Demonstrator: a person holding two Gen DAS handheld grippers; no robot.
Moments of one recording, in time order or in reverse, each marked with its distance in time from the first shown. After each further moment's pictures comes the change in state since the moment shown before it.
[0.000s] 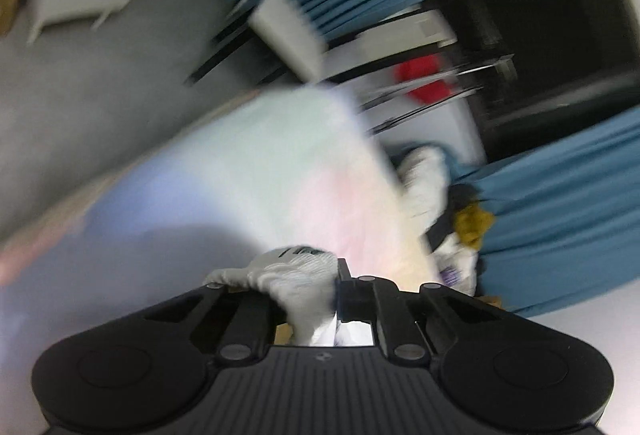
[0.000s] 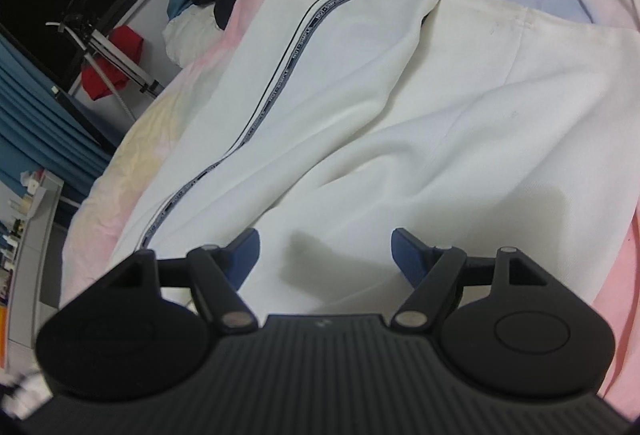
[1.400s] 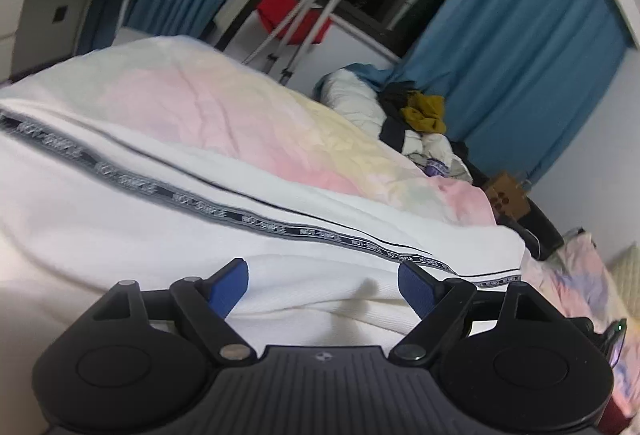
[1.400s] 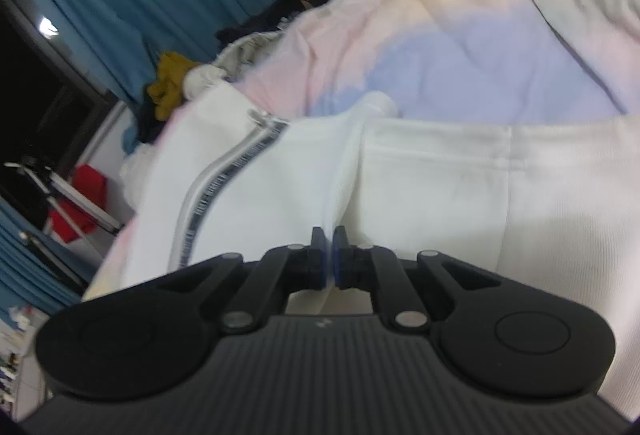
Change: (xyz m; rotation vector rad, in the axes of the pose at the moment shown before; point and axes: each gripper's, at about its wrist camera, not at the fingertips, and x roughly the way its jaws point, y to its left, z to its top) left arm 0.143 -0.077 -0.252 0.537 0.002 -0.013; right arm 0.100 -0.083 0.121 0.198 -0.324 0.001
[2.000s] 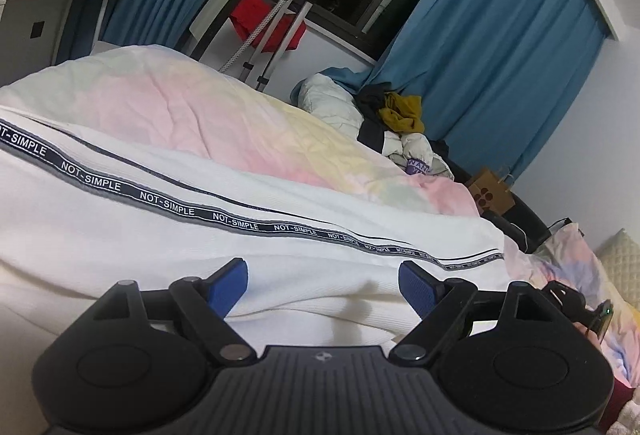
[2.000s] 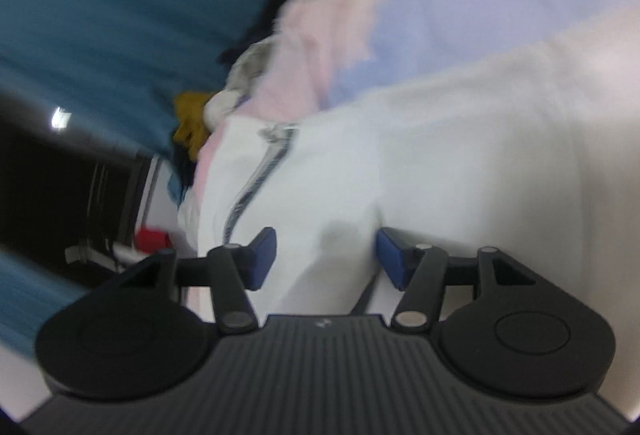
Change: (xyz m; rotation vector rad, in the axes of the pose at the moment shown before) left arm 0.024 -0.012 -0.012 0.073 -0.032 -0.059; right arm 0.028 -0.019 0.008 0.280 0.041 0.167
